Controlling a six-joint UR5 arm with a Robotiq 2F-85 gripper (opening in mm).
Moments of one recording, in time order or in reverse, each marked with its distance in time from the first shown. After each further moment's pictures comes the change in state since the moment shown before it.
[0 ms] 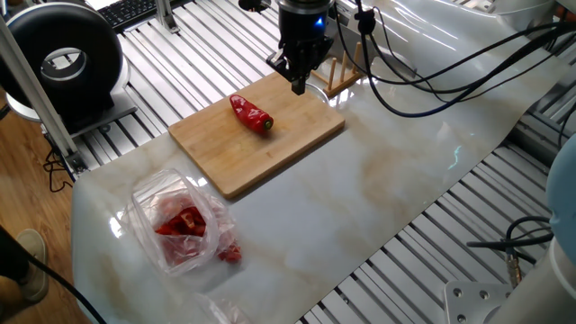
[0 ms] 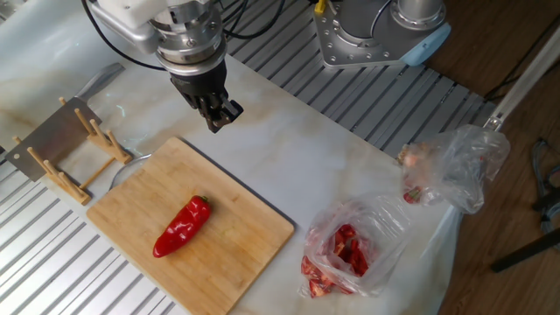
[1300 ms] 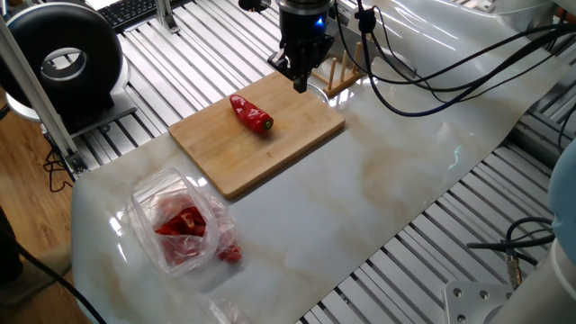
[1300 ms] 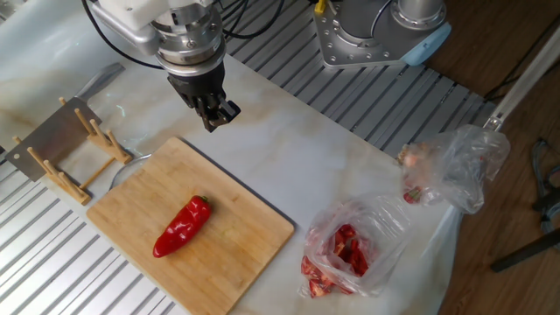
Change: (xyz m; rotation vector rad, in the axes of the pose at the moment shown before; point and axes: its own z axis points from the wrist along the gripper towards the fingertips) arm -0.002 -0.007 0.001 0.034 -0.008 -0.006
